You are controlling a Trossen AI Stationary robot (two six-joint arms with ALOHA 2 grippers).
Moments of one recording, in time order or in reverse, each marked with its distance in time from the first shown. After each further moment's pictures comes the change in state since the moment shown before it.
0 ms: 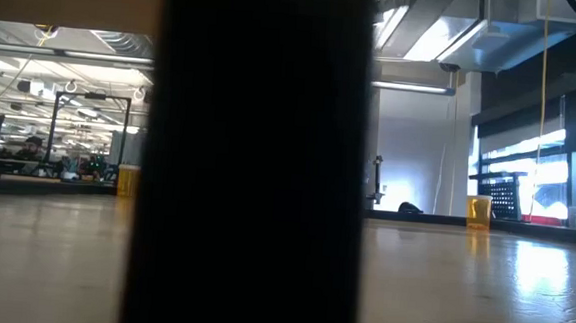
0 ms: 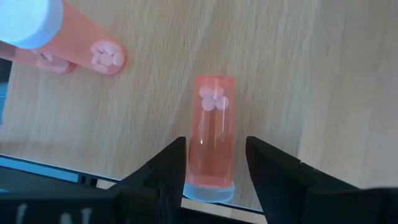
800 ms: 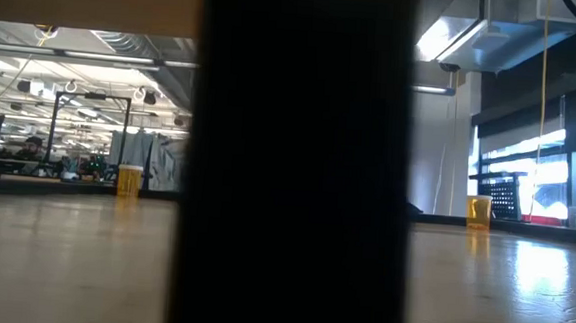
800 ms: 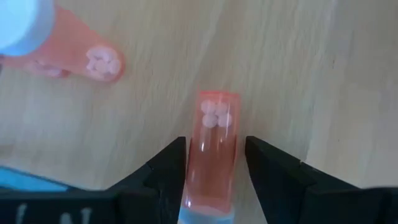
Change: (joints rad) left arm 0.000 0.000 0.000 0.000 0.000 0.000; right arm -0.009 0.026 -0.001 0.034 -0.010 -0.058
